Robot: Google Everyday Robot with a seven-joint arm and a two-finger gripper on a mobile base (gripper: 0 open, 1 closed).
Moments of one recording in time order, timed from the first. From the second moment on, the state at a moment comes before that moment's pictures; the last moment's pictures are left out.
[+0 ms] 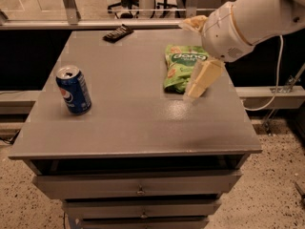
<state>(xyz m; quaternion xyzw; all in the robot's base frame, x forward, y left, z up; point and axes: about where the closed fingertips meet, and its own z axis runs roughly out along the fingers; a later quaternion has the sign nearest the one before) 0.534 -0.086 0.966 -0.69 0.62 0.05 0.38</state>
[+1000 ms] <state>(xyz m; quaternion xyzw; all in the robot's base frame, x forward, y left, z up) 0.562 0.080 0.929 -0.62 0.60 0.26 0.43</state>
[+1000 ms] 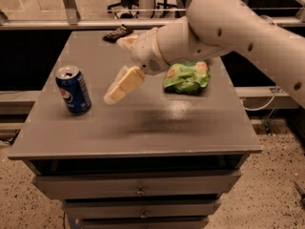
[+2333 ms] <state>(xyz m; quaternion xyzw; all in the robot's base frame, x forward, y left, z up) 0.575 0.182 0.878 -0.57 0.60 0.36 0.45</state>
